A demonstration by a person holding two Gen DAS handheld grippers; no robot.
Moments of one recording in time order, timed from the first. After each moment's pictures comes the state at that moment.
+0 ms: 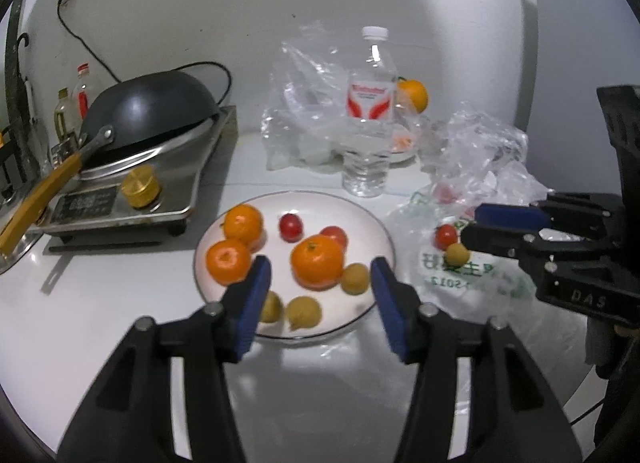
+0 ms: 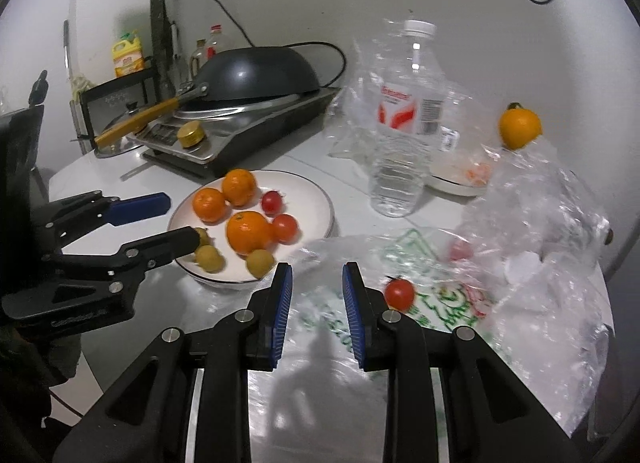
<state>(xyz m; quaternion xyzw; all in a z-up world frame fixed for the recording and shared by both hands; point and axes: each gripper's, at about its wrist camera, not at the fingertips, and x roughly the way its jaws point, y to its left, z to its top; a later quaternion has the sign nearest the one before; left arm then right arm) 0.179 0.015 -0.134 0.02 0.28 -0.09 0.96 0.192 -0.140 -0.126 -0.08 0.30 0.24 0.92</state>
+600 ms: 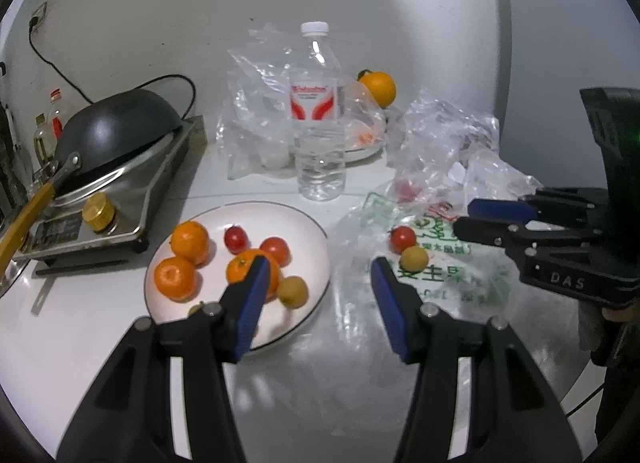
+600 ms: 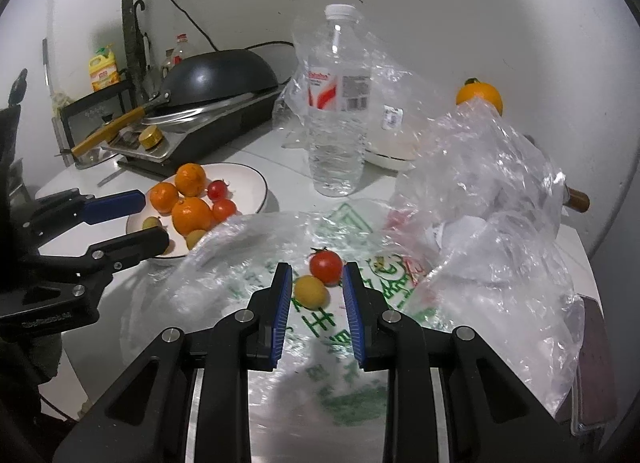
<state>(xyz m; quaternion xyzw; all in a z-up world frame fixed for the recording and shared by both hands) 0.183 -0.037 -0.130 0.06 0.28 -0.11 0.95 0.200 -0.201 -0.140 -0.06 0.31 0.21 0.93</state>
